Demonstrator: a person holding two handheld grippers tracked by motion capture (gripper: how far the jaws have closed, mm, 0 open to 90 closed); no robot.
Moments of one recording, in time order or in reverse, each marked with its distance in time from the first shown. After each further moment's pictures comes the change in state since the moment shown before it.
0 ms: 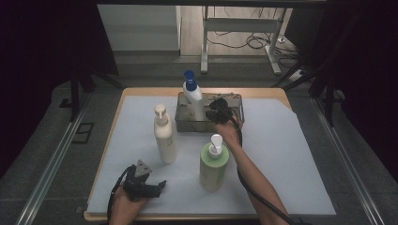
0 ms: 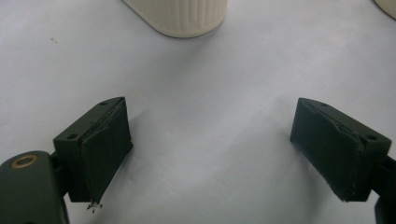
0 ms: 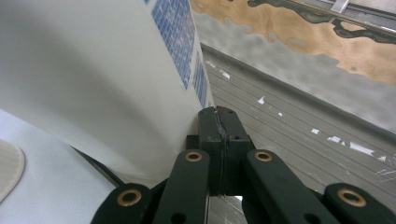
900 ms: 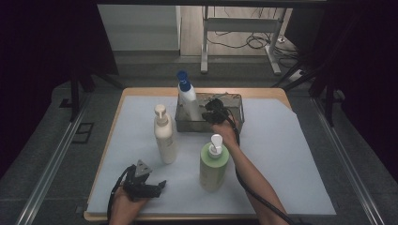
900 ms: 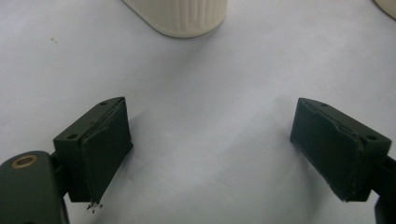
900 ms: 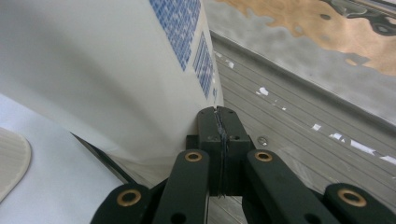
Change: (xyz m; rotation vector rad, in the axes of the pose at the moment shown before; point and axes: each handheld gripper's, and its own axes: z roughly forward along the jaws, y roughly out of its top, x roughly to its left) left arm 0.000 0.000 0.000 0.000 0.000 -0.001; right arm 0.010 0.004 0.009 0.052 0.023 -0.041
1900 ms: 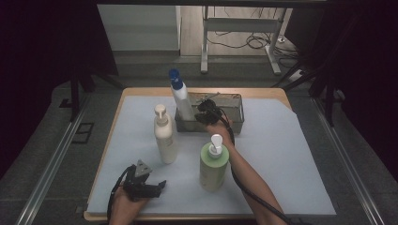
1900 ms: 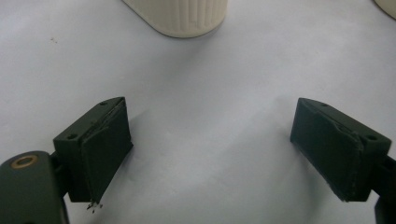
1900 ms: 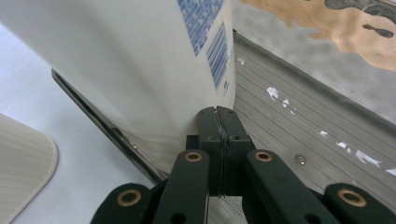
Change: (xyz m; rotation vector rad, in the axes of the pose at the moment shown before) left arm 0.000 0.000 0.000 -0.005 -0.001 -0.006; right arm 0.019 0.008 0.008 0.015 0.040 -0.052
